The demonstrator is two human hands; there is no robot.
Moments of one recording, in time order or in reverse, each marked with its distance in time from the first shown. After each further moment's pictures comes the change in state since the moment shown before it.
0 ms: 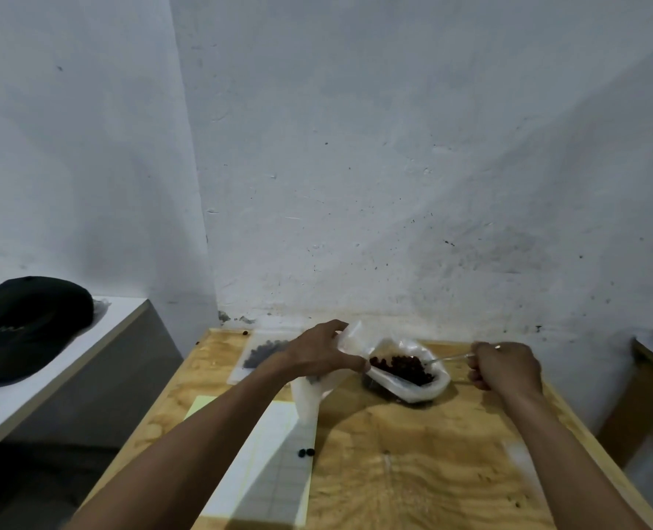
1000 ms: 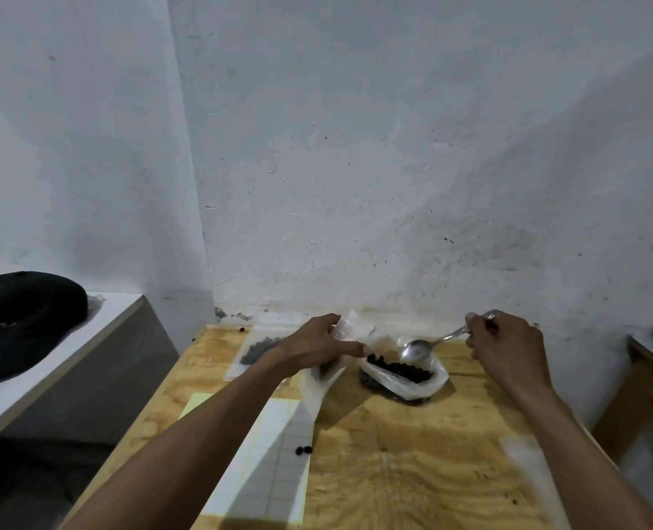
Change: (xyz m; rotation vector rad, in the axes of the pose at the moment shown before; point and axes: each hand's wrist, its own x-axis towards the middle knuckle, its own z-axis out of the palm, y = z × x) left_hand 0.016 -0.013 0.002 -0.227 0.010 0.009; right_hand -0.002 -0.018 -0.012 -0.228 0.048 -0.452
